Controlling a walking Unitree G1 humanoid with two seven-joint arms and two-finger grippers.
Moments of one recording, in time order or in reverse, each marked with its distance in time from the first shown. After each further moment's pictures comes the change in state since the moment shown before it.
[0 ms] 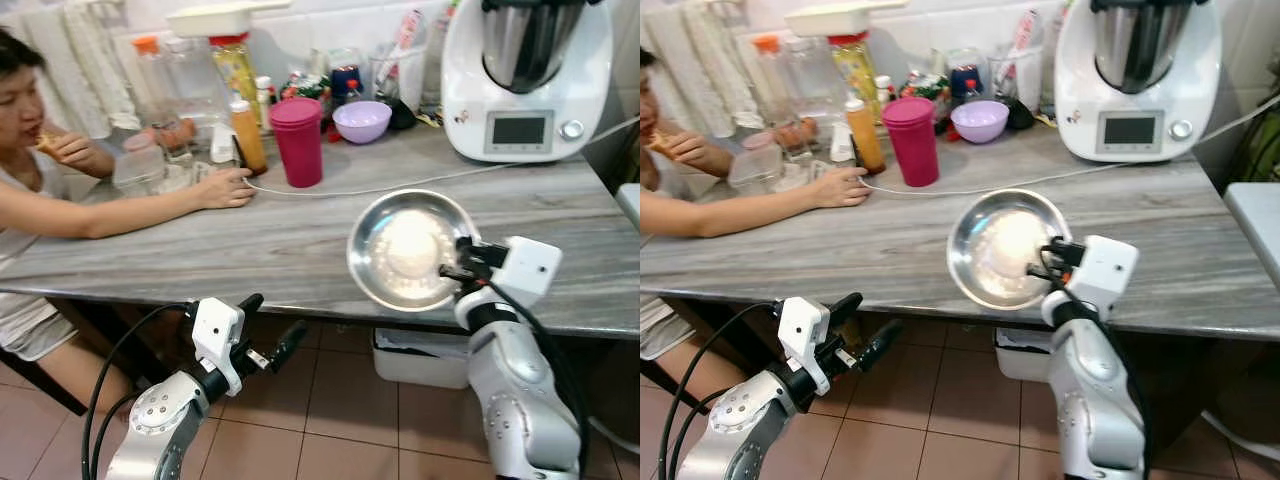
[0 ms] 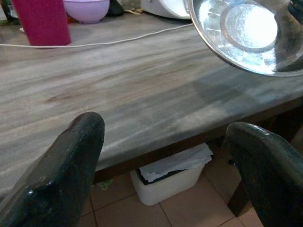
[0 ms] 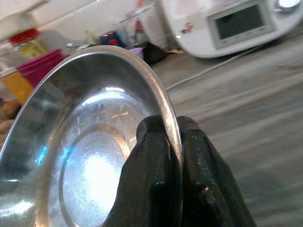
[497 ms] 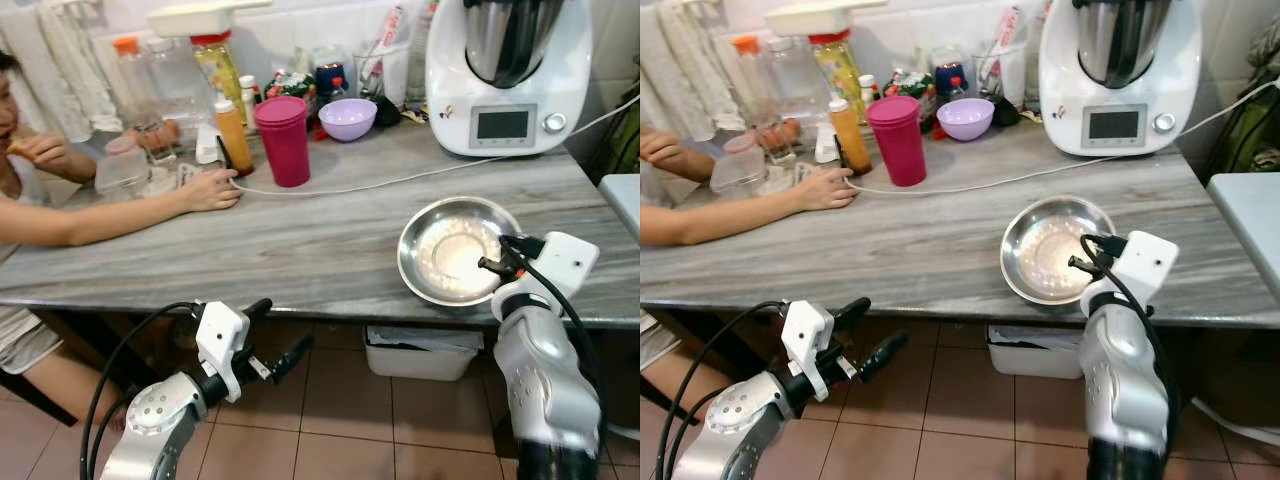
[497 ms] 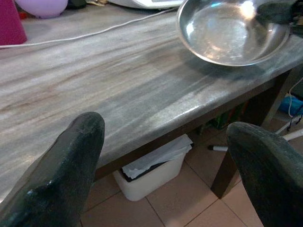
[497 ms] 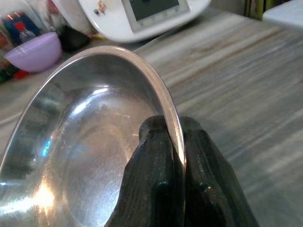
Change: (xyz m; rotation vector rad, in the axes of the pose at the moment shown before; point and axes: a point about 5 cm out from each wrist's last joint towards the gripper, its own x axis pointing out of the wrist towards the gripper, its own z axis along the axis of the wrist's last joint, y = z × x) left arm -0.002 -0.003 0.000 0.032 0.017 -0.098; right arm 0.033 -0.041 0.000 -0.041 0.070 -0.227
